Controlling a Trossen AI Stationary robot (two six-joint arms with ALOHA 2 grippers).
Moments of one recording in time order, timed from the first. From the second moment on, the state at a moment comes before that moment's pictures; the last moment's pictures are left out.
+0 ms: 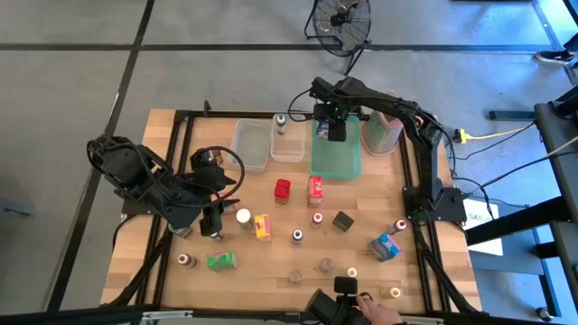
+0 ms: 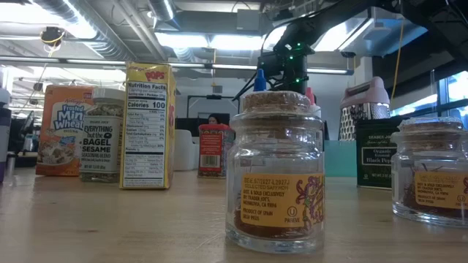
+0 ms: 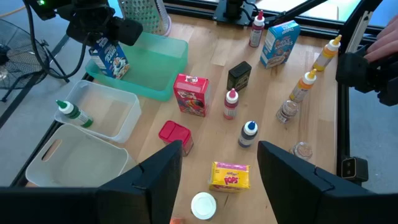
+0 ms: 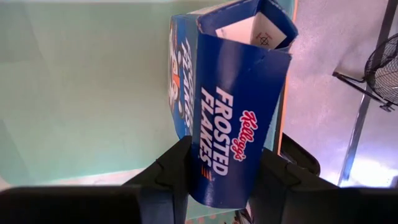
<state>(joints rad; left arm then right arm) -0.58 1.55 2.16 -1.57 -0.63 -0.70 -0.61 2.03 1.76 -1.19 0.21 -0.57</state>
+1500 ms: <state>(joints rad) -0.58 1.55 2.16 -1.57 -0.61 -0.60 -0.54 1.92 1.76 -1.27 0.48 -0.49</state>
